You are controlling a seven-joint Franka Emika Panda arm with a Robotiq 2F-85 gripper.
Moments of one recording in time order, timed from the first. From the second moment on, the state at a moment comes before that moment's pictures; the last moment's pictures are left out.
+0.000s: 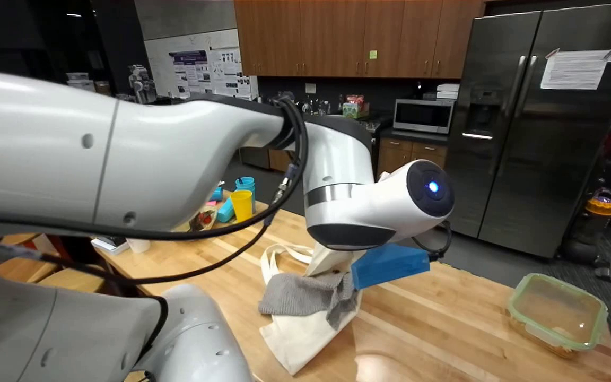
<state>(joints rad) -0.39 -0.81 -0.21 -2.78 0.75 2.05 -1.74</state>
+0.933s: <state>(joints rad) -0.66 -1.49 -0.06 -2.77 0.90 1.41 -1.66</state>
